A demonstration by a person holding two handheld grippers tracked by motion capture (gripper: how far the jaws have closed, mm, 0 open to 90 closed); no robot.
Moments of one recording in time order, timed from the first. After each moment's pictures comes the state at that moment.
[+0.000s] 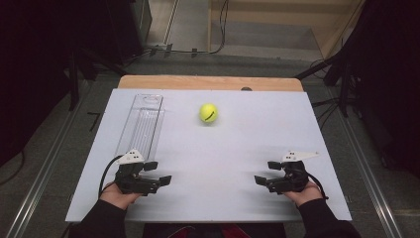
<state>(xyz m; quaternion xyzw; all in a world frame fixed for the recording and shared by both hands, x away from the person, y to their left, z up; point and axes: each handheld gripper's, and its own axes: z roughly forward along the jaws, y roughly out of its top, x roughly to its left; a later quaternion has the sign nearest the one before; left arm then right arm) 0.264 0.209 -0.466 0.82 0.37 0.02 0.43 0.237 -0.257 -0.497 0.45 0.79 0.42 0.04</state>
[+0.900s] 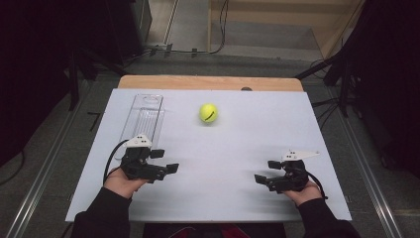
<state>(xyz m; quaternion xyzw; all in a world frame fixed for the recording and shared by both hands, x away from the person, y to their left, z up) 0.285 0.181 -0.428 0.83 0.36 0.02 0.42 0.239 -0.258 -0.498 0.45 0.78 0.43 0.04</state>
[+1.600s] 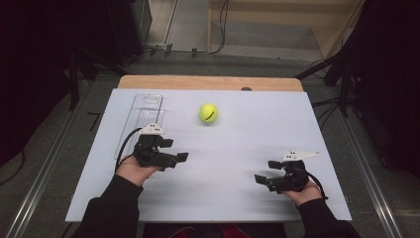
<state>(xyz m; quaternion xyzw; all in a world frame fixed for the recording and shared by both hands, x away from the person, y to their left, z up) 0.312 0.153 -0.420 0.84 0.36 0.03 0.41 0.238 -0.258 -0.497 0.45 0.78 0.42 0.04</state>
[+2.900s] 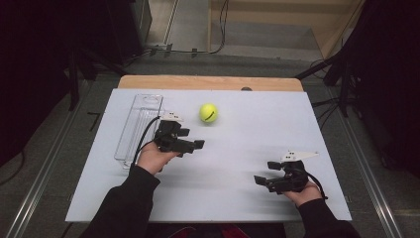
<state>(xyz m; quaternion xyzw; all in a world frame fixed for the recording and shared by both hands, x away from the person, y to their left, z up) 0.354 0.111 -0.437 0.83 0.35 0.02 0.42 0.238 -0.257 -0.497 0.45 0.79 0.42 0.03</state>
